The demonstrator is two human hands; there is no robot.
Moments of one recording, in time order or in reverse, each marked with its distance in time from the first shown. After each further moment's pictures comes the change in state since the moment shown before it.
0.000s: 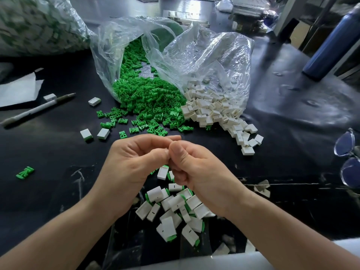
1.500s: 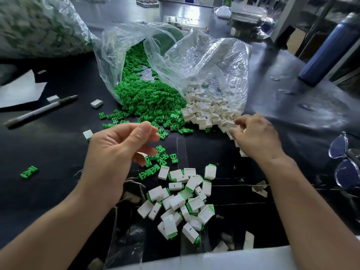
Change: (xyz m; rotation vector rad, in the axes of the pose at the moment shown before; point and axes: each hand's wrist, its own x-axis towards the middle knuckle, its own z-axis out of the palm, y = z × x) left_hand 0.003 0.011 -0.011 0.049 0.225 0.041; right_hand 0.020 -0.011 -0.116 -1.309 0.756 0.181
